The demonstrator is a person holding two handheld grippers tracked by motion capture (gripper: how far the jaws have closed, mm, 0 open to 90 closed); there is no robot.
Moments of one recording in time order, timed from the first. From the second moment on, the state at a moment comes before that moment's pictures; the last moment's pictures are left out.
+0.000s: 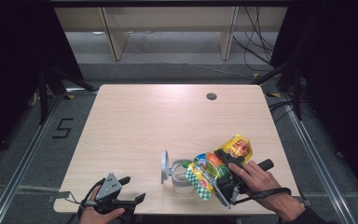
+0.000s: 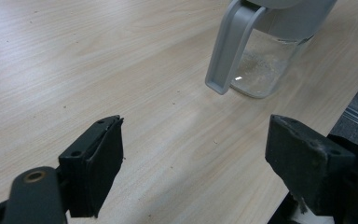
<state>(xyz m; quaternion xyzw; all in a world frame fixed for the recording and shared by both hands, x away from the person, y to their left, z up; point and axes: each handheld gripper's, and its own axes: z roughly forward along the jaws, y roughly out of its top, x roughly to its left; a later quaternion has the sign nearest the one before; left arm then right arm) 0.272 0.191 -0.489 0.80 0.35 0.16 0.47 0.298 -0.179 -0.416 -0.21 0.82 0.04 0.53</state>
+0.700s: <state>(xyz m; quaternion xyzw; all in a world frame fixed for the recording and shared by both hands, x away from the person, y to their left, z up) 0.272 0.190 -0.490 0.79 0.35 0.16 0.47 0.297 -0.174 -0.410 -0.24 0.80 0.01 0.55</state>
